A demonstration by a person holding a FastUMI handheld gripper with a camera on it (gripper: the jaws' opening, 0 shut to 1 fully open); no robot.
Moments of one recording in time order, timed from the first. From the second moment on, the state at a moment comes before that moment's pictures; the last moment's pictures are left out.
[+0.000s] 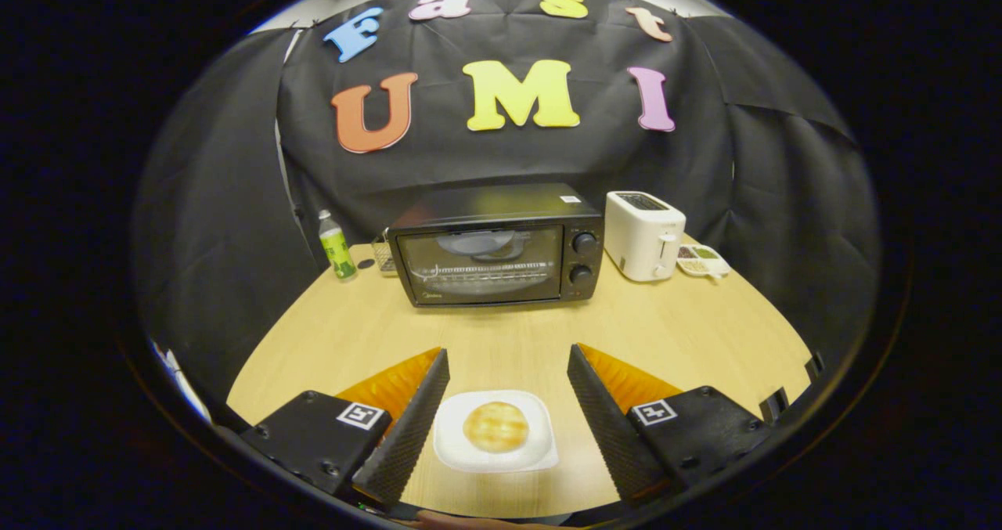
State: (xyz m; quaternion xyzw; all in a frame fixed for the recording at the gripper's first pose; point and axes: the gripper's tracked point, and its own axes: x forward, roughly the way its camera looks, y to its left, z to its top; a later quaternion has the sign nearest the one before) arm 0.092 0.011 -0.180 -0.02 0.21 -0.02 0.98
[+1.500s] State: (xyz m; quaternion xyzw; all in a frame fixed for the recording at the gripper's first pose) arm 0.329 0.054 -0.162 -0.04 0.18 0.02 0.98
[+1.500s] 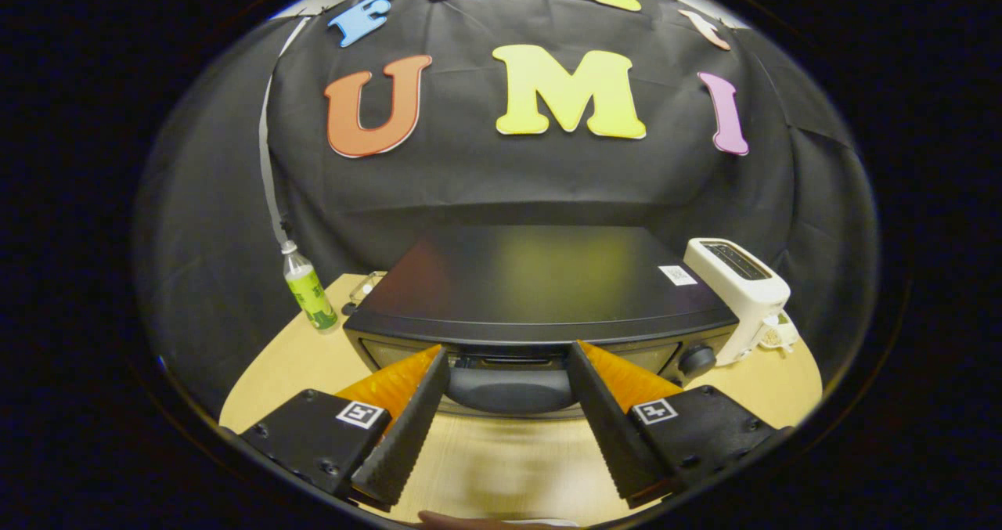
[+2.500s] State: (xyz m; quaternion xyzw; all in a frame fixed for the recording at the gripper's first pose) arm 0.273 0.052 -0.190 -0.04 0.19 0.01 0.98
